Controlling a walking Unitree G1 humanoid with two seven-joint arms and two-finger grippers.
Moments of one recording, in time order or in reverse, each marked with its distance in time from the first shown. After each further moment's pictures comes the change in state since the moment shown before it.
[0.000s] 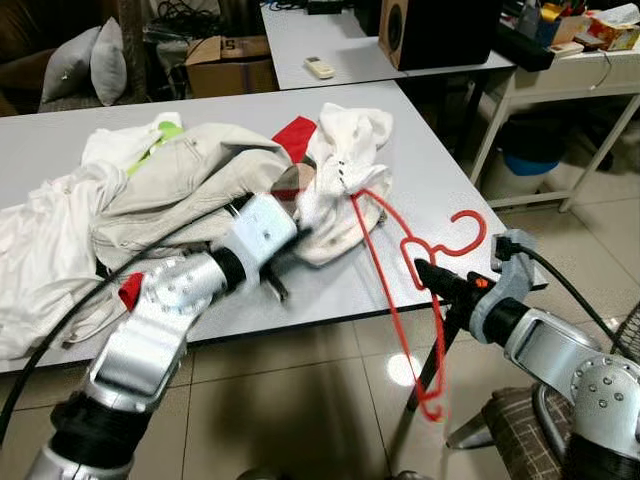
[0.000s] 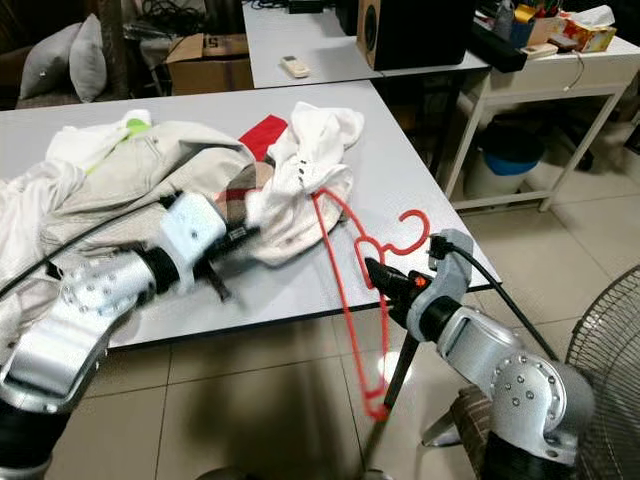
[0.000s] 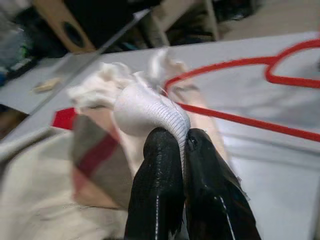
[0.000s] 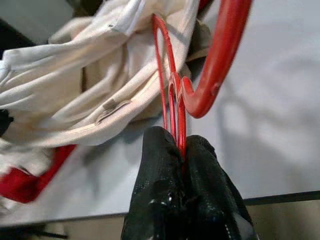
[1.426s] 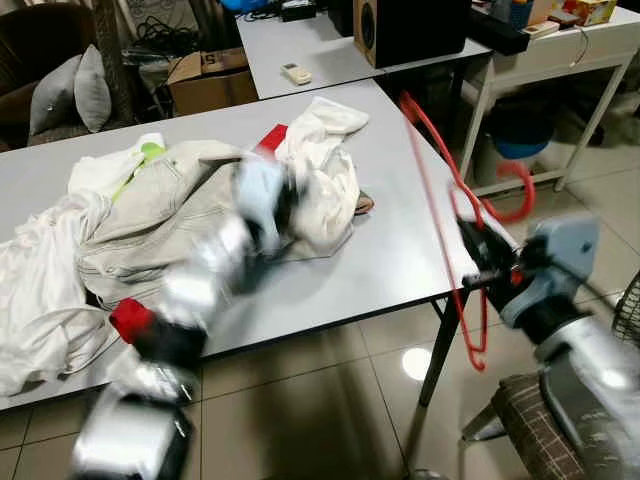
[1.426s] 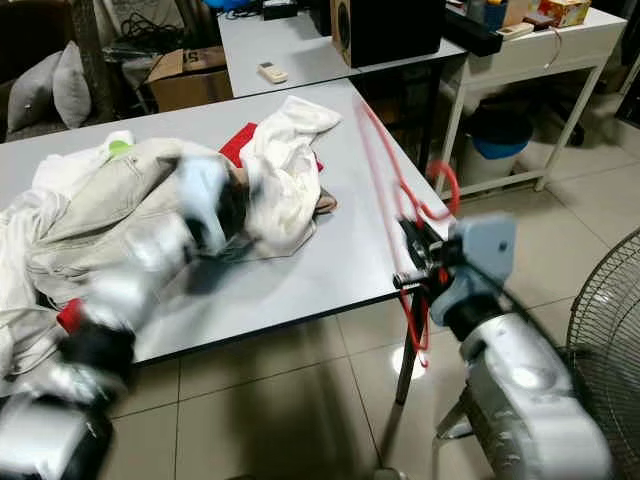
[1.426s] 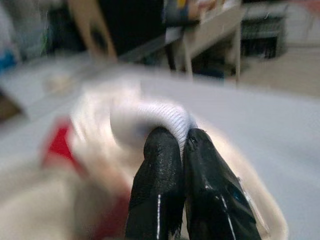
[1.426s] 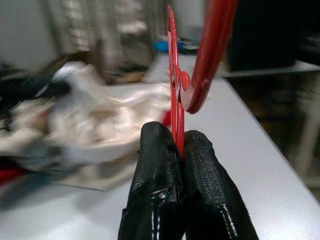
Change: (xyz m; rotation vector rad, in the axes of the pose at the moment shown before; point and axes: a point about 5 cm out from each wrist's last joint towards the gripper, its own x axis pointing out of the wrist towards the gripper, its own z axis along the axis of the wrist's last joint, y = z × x) left arm 0.061 0.046 0.001 -0.229 -0.138 0.151; right arm -0.040 0.034 0.025 -0.658 -0.390 -0.017
